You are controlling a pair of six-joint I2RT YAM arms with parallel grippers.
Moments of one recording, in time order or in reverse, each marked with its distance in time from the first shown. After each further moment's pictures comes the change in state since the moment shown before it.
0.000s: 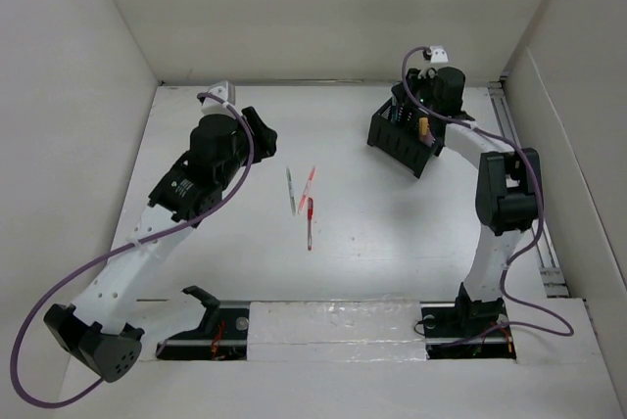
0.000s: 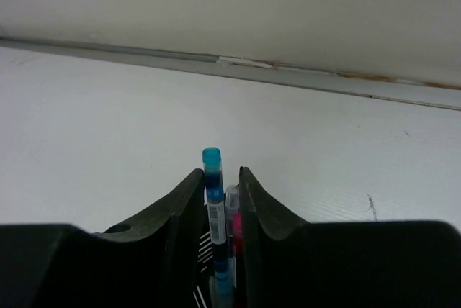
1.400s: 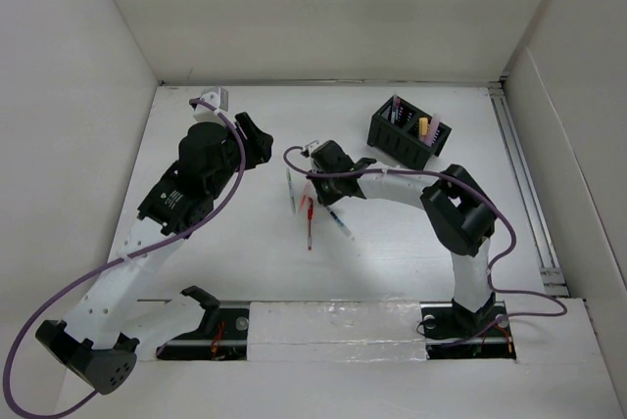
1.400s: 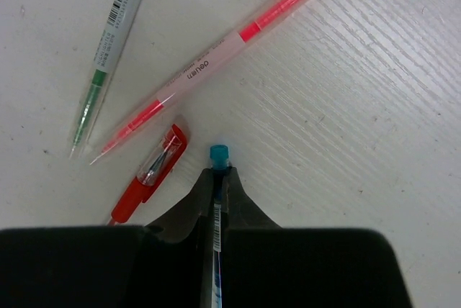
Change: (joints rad) left arm 0.000 -0.074 -0.026 -0.016 0.018 0.015; right arm 0.672 -0.004 -0.127 -0.647 0.327 -0.048
